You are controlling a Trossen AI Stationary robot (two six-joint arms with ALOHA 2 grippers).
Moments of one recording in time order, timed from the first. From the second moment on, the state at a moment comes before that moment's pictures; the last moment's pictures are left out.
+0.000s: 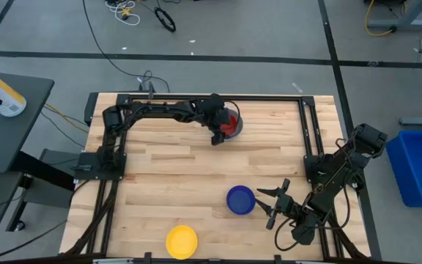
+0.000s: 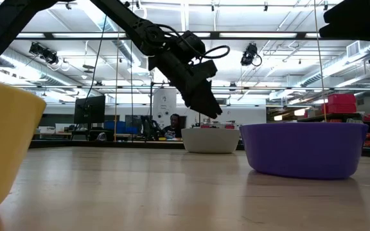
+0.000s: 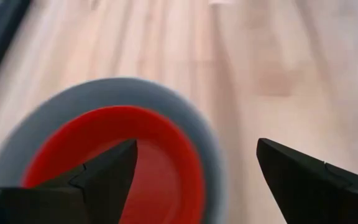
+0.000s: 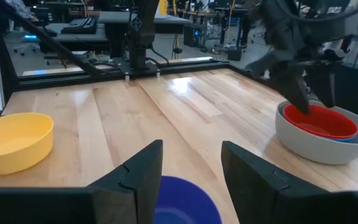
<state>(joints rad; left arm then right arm) 0.36 2.01 1.45 -0.20 0.27 0.20 0.97 1.53 0.68 0.10 1.33 0.72</state>
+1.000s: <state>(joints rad) -0.01 1.32 1.03 -0.15 -0.05 0.13 0.75 1.56 0.68 -0.09 0.85 0.99</state>
